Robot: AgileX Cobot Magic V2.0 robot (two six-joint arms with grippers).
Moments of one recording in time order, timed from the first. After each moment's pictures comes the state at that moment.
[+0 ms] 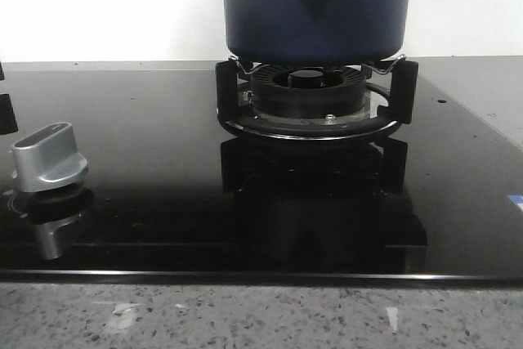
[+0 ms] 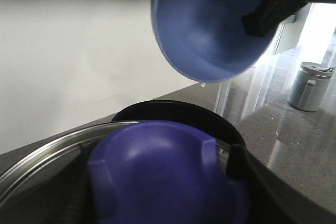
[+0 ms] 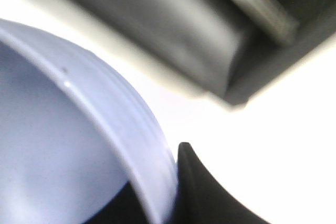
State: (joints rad) left arm -0.17 1.10 -0.90 -1.65 0.73 1.59; right arm 0.72 1.50 -1.67 -1.25 1.07 0.54
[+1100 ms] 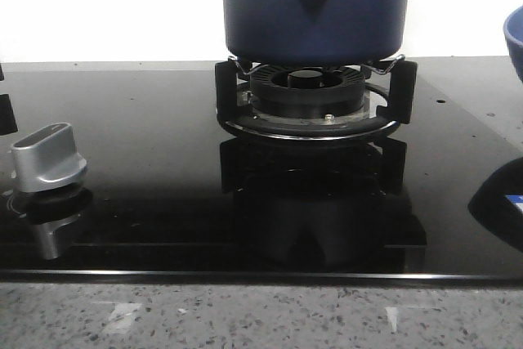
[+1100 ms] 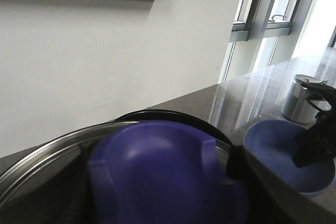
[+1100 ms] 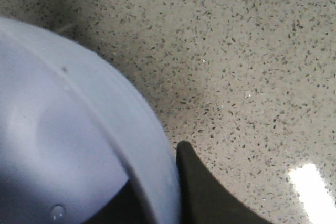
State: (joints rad) left arm -0.17 1.10 -0.90 -1.70 0.73 1.60; right arm -0.16 1.20 -0.98 -0.05 0.98 0.37
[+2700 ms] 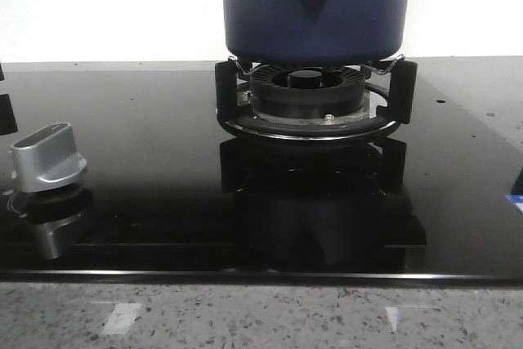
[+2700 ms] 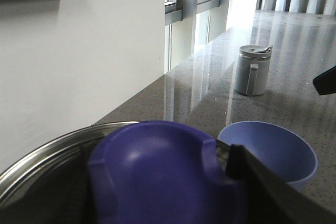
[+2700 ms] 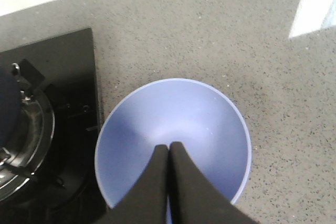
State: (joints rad) left arm -0.38 1.47 -1.19 -1.74 0.81 1.85; right arm -0.02 0.76 -0.98 -0.13 0.93 0.34
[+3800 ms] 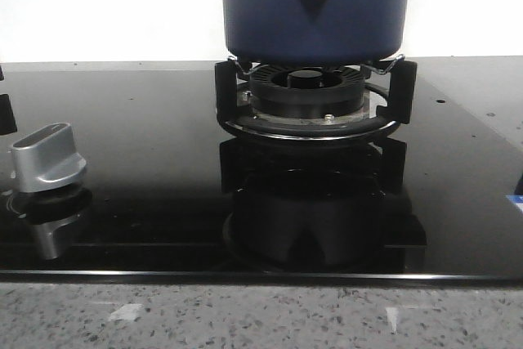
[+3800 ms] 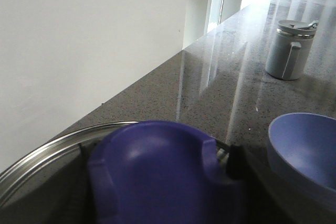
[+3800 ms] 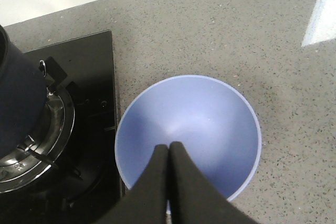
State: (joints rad) left arm -0.47 1.79 -1.44 -1.76 0.69 1.85; right arm 0.01 0.68 -0.98 -0.11 0.96 0.33
